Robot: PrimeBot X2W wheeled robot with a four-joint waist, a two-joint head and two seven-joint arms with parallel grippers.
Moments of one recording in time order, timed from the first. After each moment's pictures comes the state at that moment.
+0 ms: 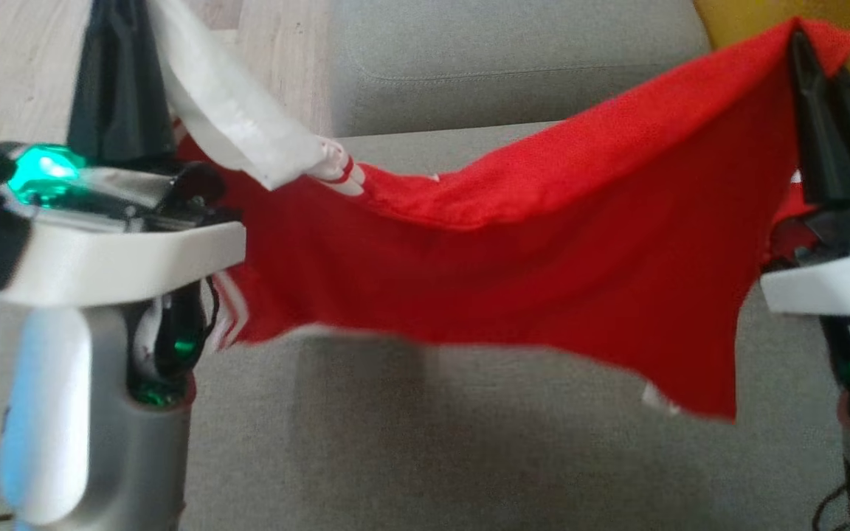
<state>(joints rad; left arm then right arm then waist) -0.43 0.06 -0.15 -0.23 -0.29 0.04 -0.17 -0.30 -0.22 0.06 -0.34 0.25 0.12 0.20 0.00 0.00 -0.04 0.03</state>
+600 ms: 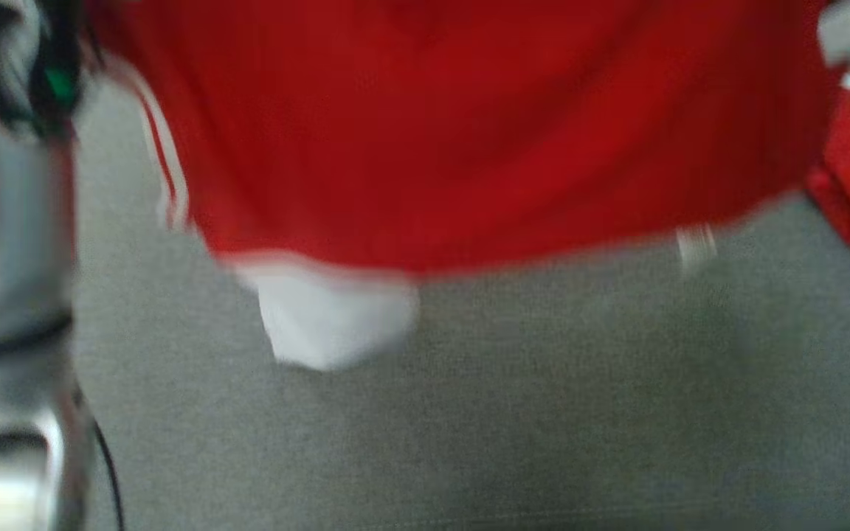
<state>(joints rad) -0.96 0.18 -0.14 0.15 -0.26 -0.04 -0.07 -0.84 -0.33 0.16 0.02 0.26 0.12 0.22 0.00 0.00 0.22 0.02</state>
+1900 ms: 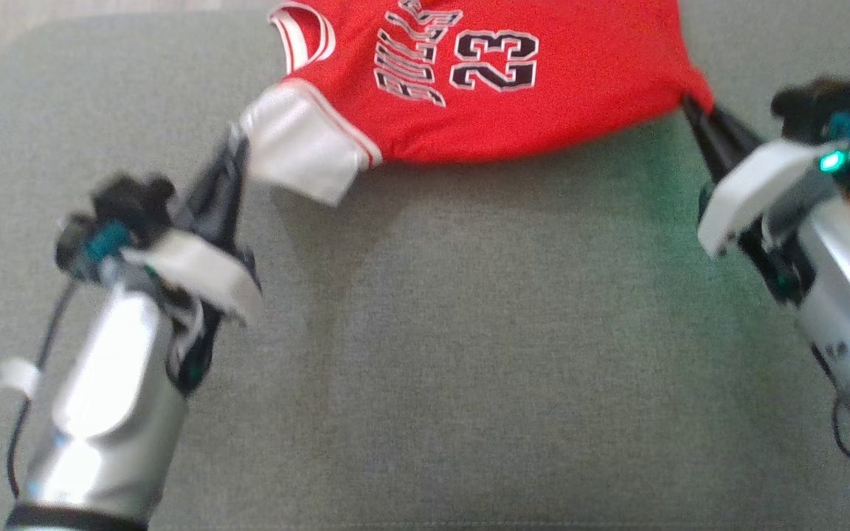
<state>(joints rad) -0.59 0.19 -0.32 0.55 -0.29 -0.13 -0.26 -0.86 -0.40 0.70 0.83 0.64 0.12 -0.09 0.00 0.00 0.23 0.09</state>
